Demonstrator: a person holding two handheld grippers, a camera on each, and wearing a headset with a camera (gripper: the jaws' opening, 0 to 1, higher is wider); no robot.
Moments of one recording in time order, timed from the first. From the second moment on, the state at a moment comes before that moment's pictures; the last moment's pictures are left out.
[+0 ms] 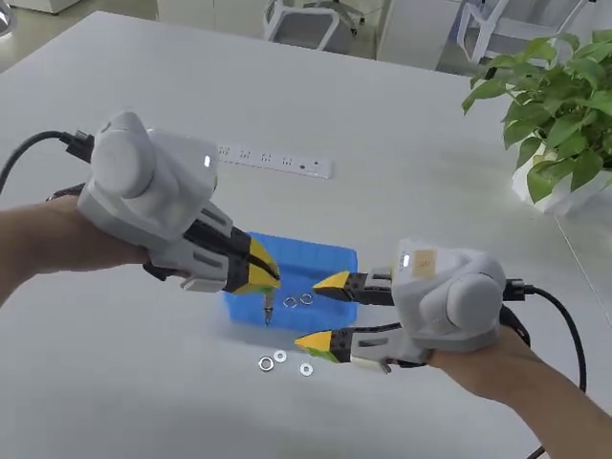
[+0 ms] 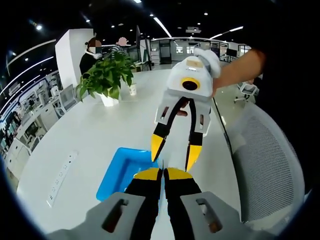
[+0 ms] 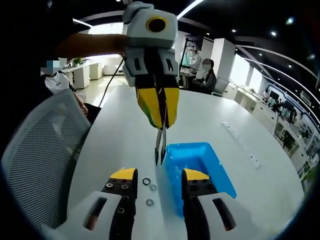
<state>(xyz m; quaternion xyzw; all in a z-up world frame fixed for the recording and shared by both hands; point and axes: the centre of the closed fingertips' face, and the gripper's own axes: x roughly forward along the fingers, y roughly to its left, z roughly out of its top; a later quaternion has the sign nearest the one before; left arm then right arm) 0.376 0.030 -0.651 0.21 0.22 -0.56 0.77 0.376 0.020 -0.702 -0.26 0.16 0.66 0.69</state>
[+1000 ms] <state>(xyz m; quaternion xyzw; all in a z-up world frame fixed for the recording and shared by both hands) 0.360 0.018 -0.701 0.22 0.23 -0.58 0.75 0.359 0.027 -0.737 -0.28 0.18 0.68 0.65</state>
